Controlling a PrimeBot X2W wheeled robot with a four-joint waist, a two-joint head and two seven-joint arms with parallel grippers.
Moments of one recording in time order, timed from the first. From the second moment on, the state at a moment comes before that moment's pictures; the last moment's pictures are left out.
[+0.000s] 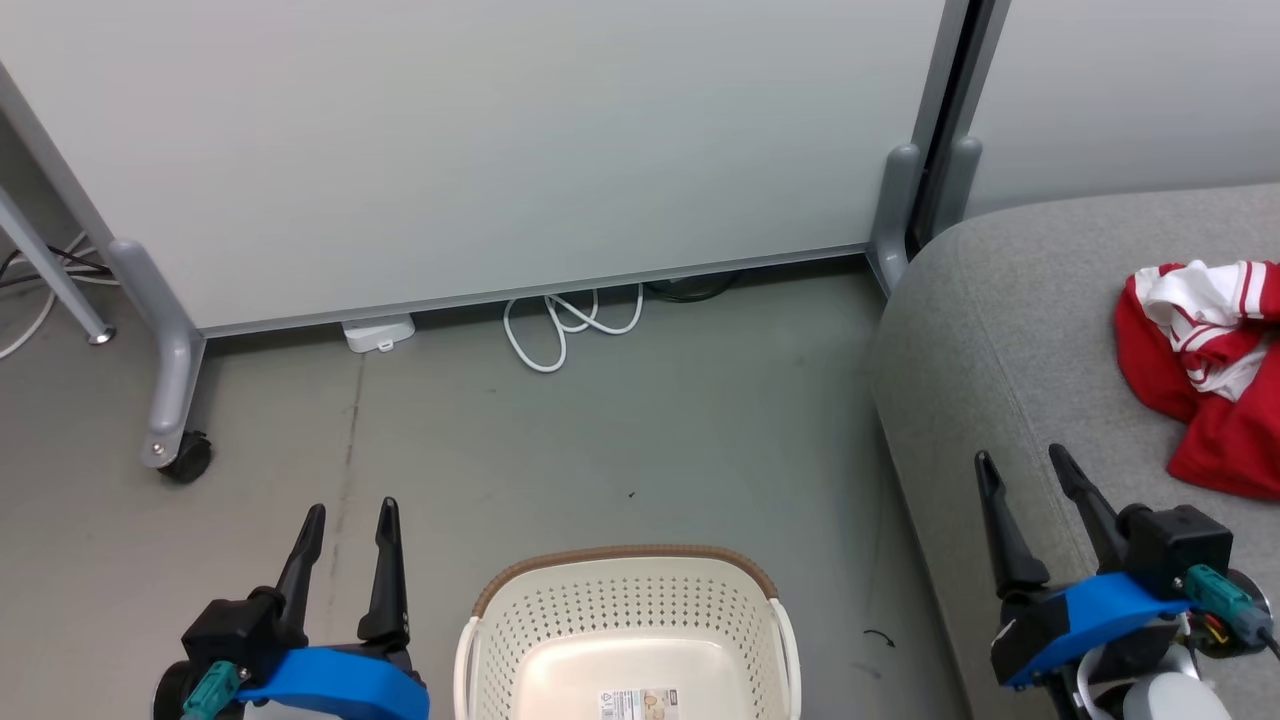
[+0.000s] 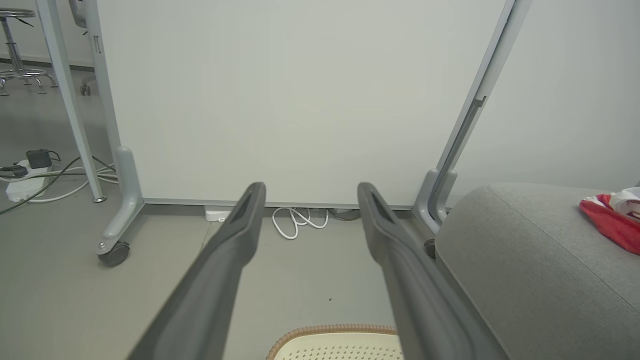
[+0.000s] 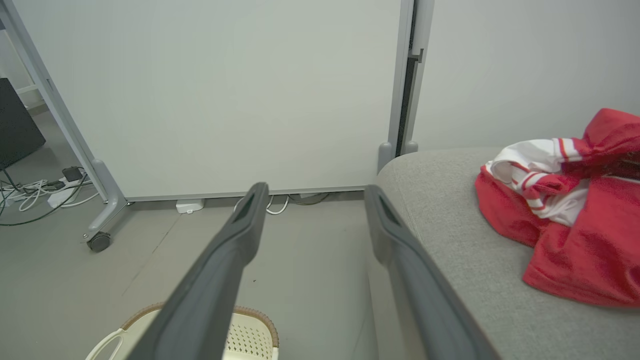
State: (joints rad) left arm -0.06 0.09 -0.07 0.35 -0.28 -0.13 -0.26; right arm -0.12 -0.08 -0.05 0.23 0.12 0.13 -0.09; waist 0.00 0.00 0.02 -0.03
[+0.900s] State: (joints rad) left arm -0.04 0.09 -0.07 0.40 -0.28 -0.13 -0.26; right arm -0.03 -0.05 -0.03 0.19 0.14 0.13 -0.08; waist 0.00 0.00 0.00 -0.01
